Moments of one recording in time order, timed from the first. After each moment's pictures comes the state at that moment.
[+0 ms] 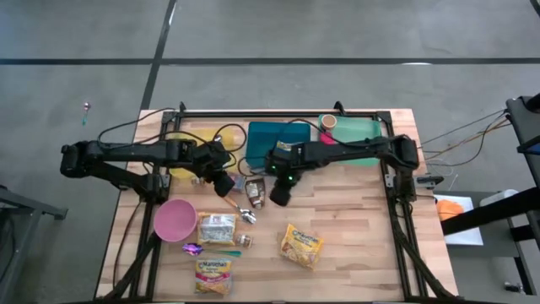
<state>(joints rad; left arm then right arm) 0.13 1.18 0.88 -0.71 0.13 -0.65 -0.05 1.93 1.56 -0.80 -0.20 0.42</state>
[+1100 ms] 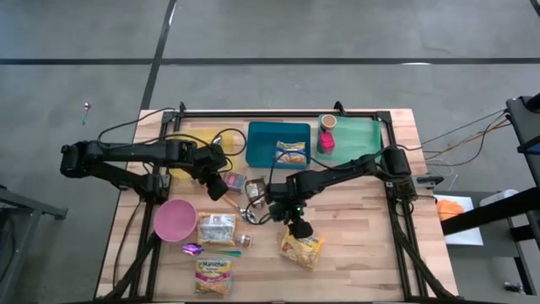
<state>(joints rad) 0.13 1.18 0.88 -0.86 0.13 -0.56 0.10 2.05 1.46 -0.72 -0.50 -0.11</state>
